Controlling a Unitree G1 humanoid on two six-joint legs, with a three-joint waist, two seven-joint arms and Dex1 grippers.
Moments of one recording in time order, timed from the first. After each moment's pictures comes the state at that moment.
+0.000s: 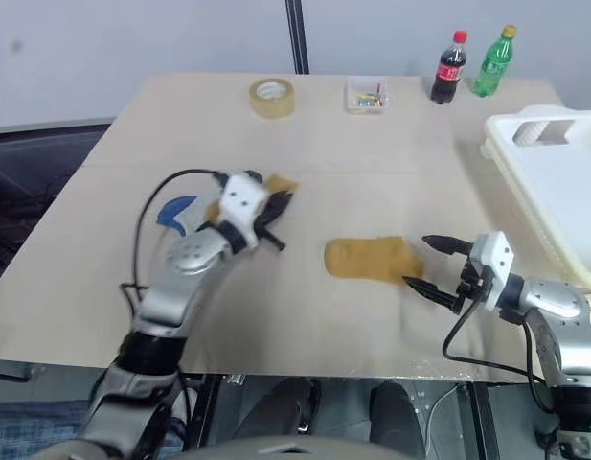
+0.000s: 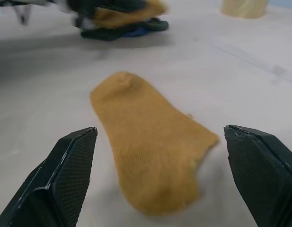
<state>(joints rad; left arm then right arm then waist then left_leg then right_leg) -0.46 0.30 -0.18 -0.04 -0.05 0.34 -0.45 -0.05 -0.66 -0.15 -0.04 0.46 0.06 1.13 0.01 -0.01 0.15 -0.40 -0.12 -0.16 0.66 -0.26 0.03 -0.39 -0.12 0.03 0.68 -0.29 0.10</state>
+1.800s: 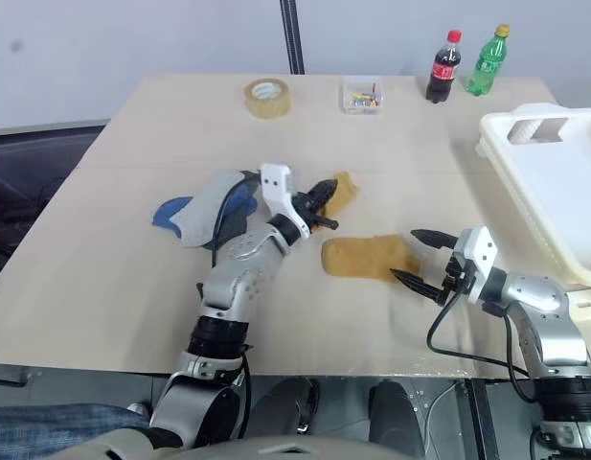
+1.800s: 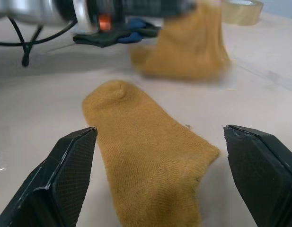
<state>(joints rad) -0.54 -0.03 -0.09 0.17 -0.29 0.37 -0.28 -0.10 -0.61 -0.09 -0.03 0.44 0.04 1.06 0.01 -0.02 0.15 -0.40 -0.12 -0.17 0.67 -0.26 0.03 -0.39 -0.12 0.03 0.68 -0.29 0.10</state>
